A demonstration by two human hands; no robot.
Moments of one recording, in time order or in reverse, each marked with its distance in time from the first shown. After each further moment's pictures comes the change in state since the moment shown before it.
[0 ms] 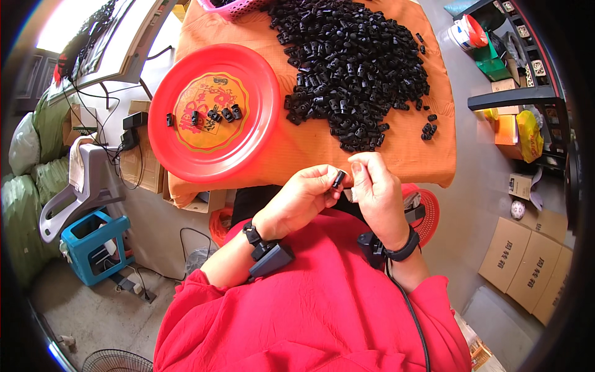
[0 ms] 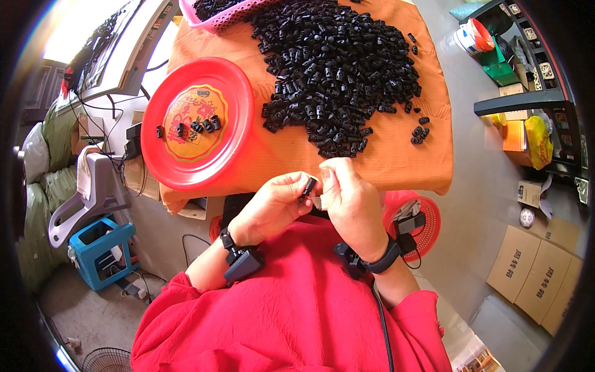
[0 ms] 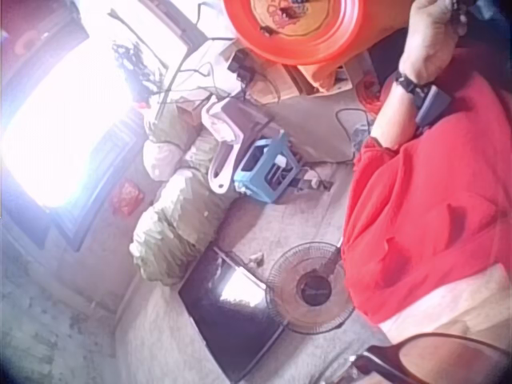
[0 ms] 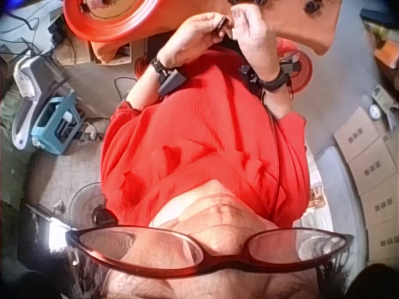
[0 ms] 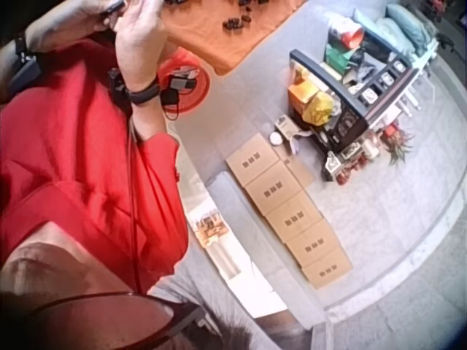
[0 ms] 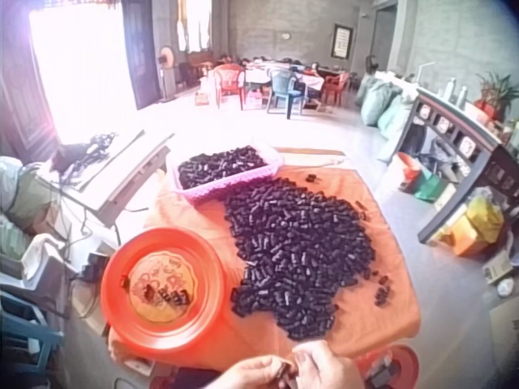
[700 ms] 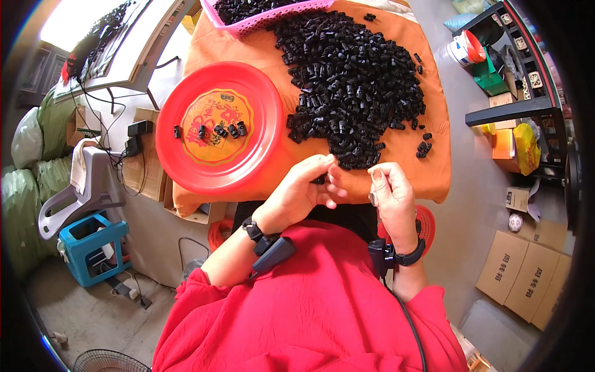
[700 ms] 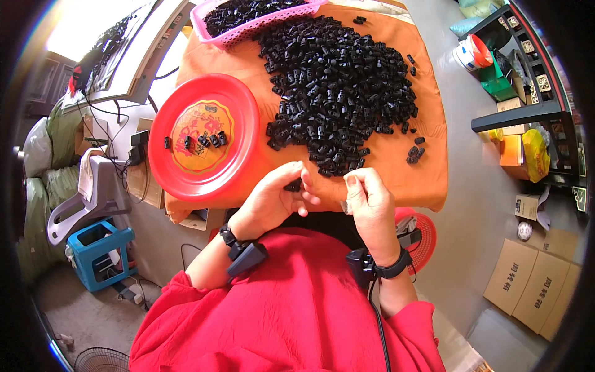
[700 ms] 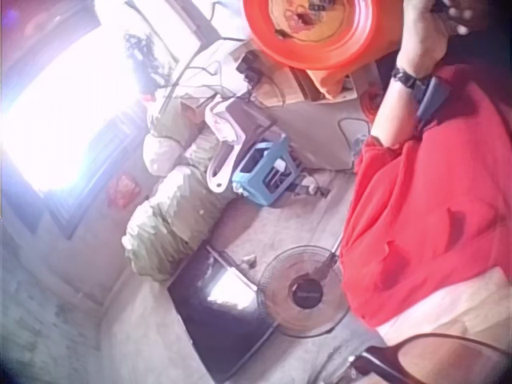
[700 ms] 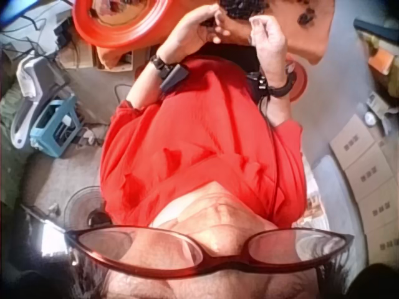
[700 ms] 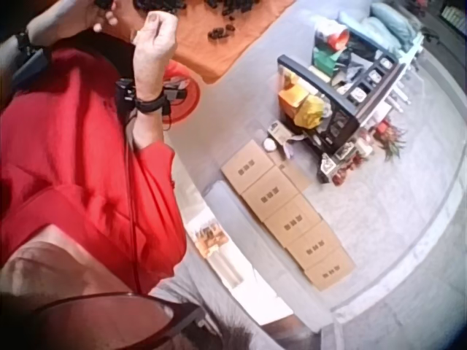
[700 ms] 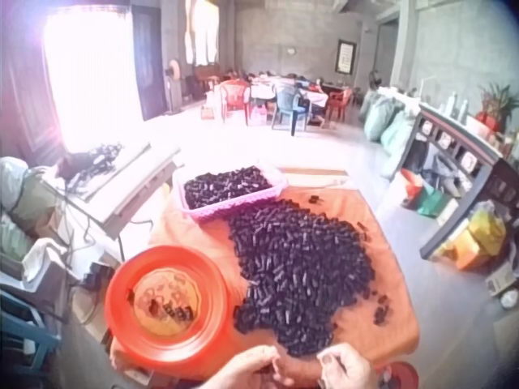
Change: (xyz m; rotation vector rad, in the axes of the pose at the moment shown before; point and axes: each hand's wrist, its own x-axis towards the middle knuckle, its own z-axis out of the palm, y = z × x) left_hand 0.016 0.032 0.022 -0.025 0.126 0.025; right_hand 0.012 0.011 -0.029 0.328 0.011 0.143
